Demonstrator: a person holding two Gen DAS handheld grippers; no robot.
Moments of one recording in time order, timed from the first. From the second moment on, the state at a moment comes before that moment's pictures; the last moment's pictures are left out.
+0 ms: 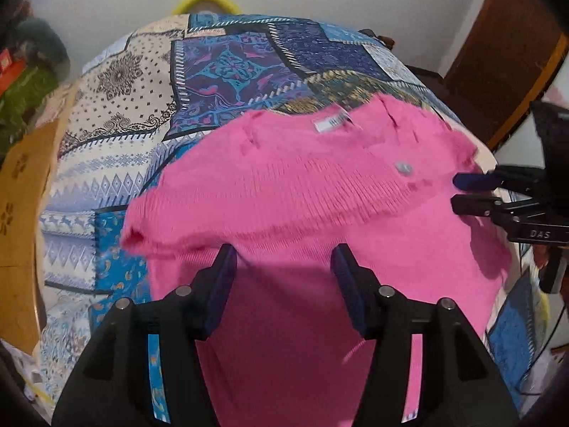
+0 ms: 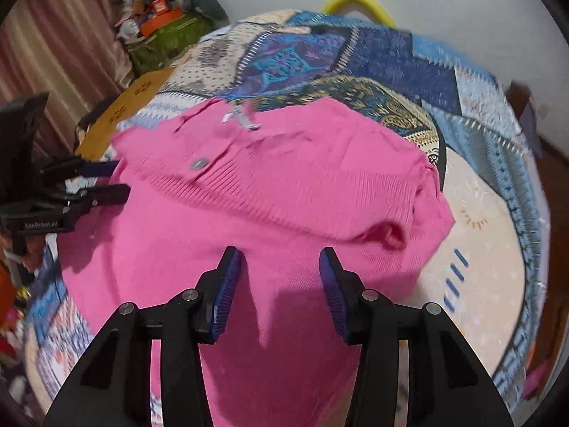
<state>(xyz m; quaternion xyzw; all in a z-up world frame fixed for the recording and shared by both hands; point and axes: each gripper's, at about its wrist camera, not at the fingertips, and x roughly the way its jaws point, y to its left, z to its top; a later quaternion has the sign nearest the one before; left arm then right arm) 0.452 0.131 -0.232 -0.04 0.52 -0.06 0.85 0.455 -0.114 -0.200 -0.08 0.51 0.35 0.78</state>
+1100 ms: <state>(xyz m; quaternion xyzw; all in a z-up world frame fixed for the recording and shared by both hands) 0.338 0.202 -0.201 -0.06 0.50 0.07 0.86 0.370 -0.169 -0.221 0.00 0.52 0.30 0.80</state>
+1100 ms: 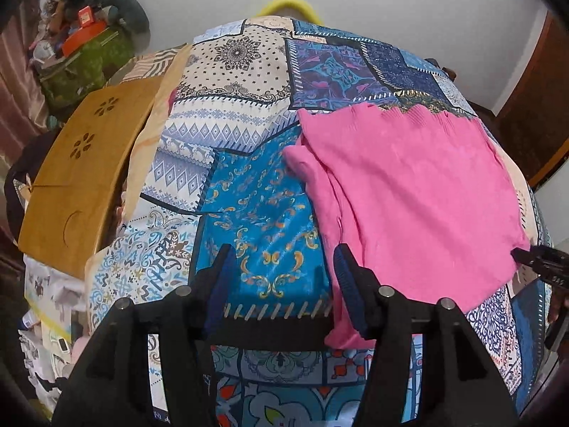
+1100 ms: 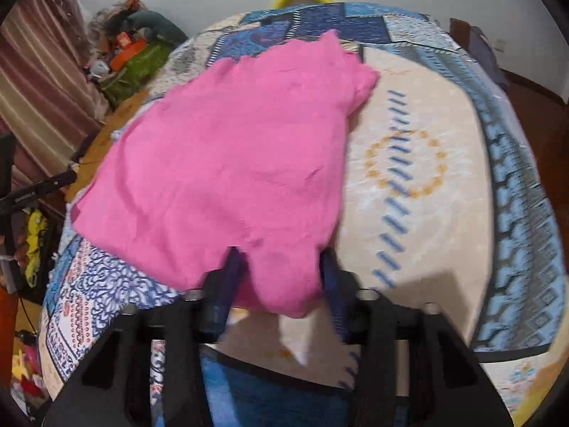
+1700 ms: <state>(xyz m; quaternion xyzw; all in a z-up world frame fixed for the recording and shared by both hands) 0.460 0.185 -0.226 -0.07 0.51 0.03 0.86 0.475 -0.189 -0.192 -0.11 0.46 0.21 0.86</state>
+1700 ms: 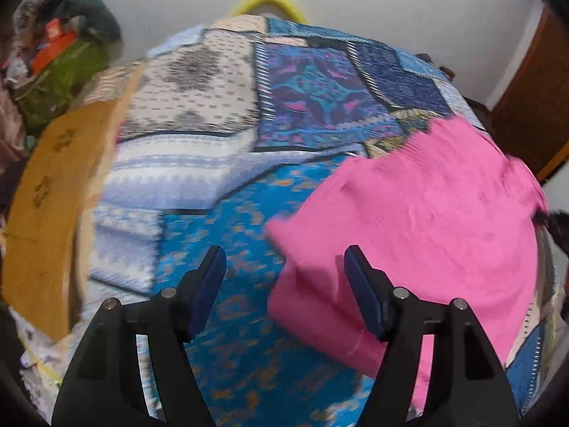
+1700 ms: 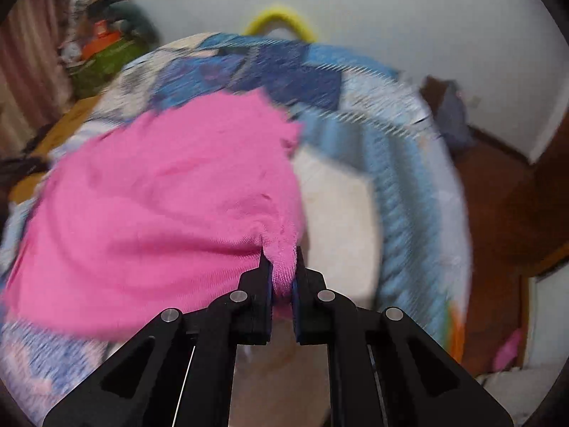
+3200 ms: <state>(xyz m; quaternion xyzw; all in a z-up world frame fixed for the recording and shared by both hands) 0.246 0.103 -0.217 -0.13 0.52 -0.07 0.84 0.284 -0.147 -0.200 0.01 0.51 0.31 0.80</state>
